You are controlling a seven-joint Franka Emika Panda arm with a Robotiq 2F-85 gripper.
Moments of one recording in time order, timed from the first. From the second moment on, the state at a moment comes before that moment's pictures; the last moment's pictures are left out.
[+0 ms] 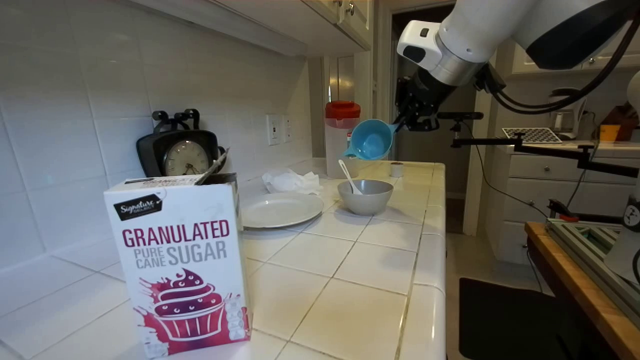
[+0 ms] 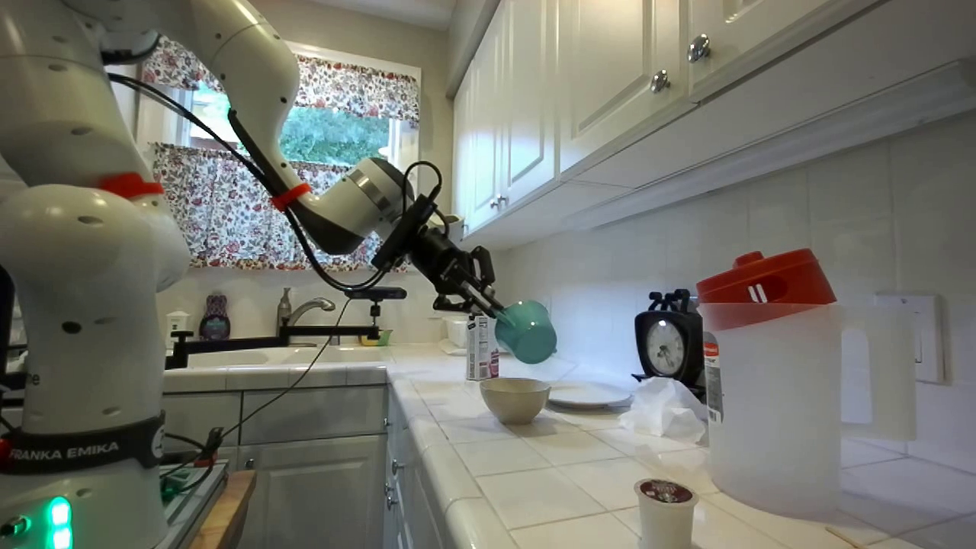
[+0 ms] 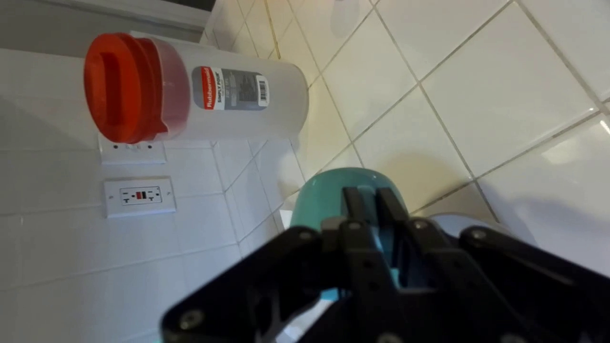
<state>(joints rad) 0.03 -0.38 0.26 -2.65 -1.17 2.27 0.28</state>
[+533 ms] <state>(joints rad) 0.09 -0.38 0.25 -2.65 -1.25 2.18 0.28</state>
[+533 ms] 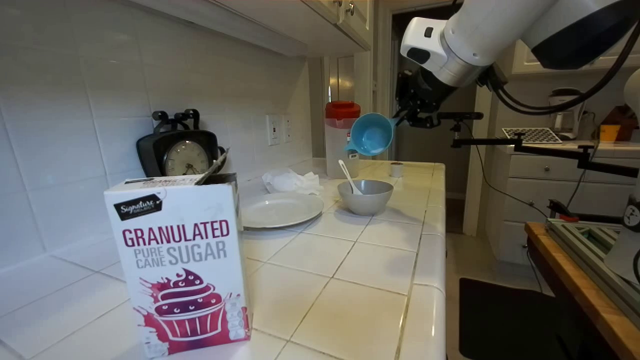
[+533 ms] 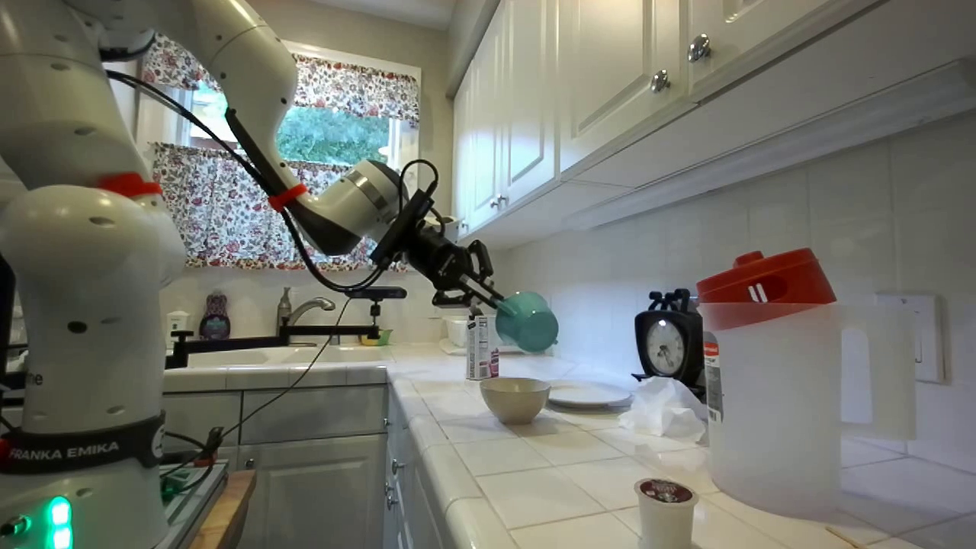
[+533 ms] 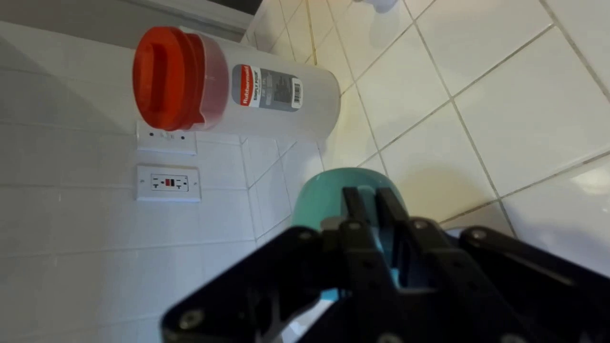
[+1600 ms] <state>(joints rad) 0.19 -0.34 0.25 -2.66 -1.36 2.06 0.25</state>
